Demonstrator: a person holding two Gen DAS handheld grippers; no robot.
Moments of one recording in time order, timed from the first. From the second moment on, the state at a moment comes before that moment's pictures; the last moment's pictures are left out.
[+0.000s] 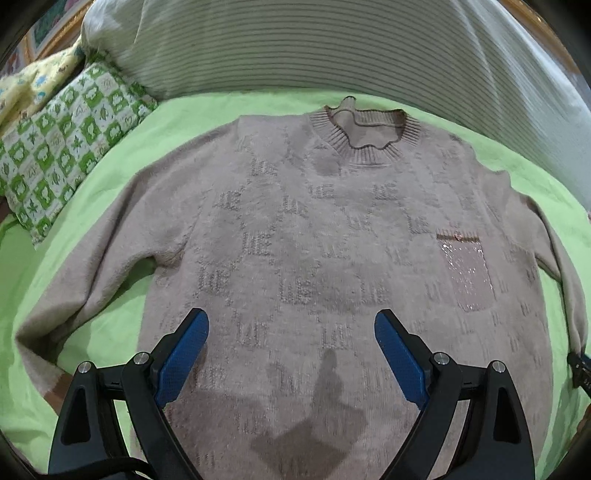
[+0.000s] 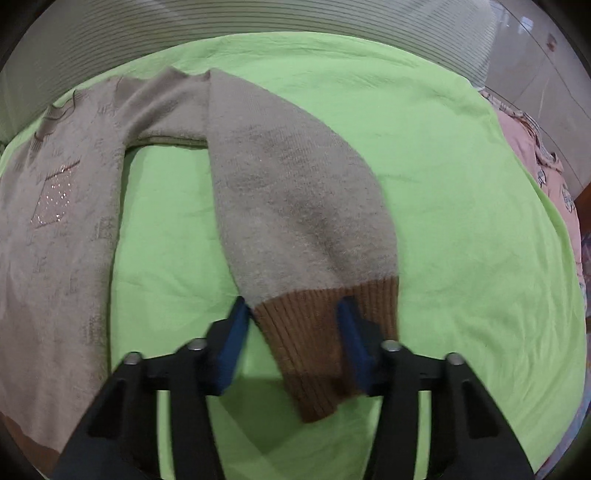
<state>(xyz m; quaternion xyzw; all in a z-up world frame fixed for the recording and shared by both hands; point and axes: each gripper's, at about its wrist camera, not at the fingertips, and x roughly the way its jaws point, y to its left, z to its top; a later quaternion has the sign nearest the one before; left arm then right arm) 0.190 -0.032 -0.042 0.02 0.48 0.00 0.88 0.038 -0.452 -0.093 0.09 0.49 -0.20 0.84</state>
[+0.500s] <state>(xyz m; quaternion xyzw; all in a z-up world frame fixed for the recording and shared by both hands) 0.190 -0.006 -0.033 -0.07 0.47 -0.04 0.88 0.219 -0.226 0.092 0.22 0.32 0.24 0.89</state>
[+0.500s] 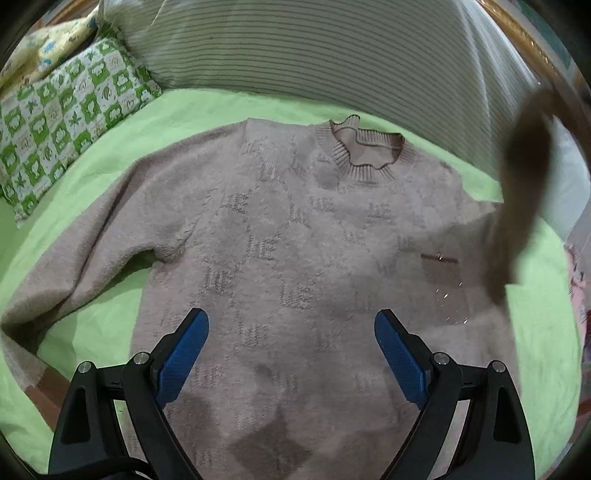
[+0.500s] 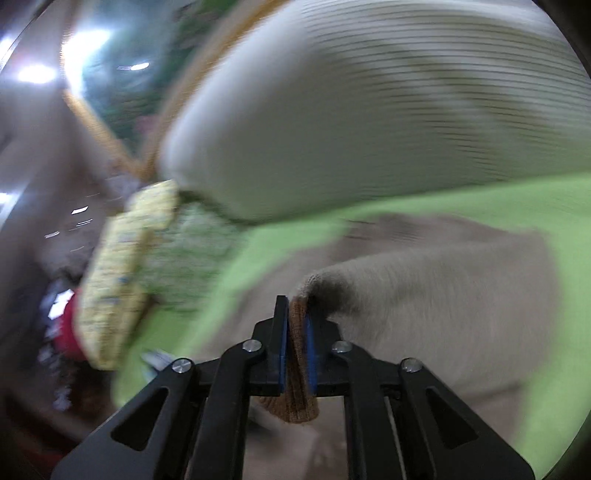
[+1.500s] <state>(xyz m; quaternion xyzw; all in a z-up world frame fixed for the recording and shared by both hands) 0.259 0.077 -0.051 -0.29 0.42 -0.03 0.86 0.228 -0.422 -0.046 0.29 0.39 -0.06 0.87</state>
